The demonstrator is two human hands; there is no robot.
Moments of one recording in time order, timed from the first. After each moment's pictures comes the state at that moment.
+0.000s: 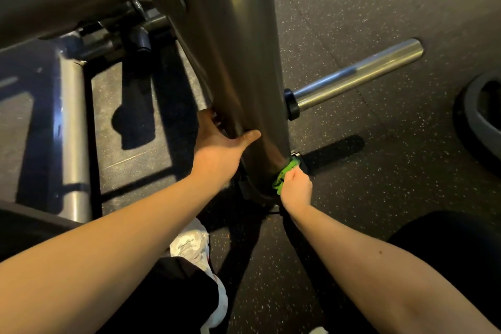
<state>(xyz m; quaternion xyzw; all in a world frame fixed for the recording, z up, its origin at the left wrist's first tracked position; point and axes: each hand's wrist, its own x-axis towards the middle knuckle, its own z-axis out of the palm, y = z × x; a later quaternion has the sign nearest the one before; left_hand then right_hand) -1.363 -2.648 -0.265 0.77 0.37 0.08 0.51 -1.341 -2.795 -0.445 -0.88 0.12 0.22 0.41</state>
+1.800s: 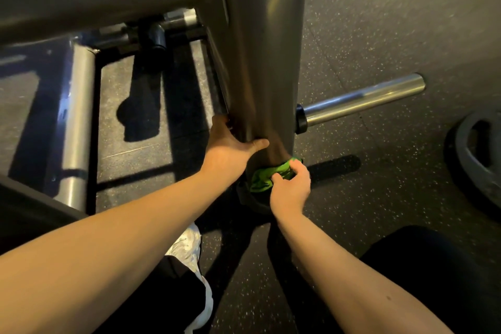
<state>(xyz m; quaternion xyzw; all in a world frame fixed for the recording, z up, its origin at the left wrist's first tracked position) -1.356 -2.640 -0.267 0.77 0.40 0.06 0.50 -1.352 -2.775 -0.368 -0.83 0.11 0.10 0.54</state>
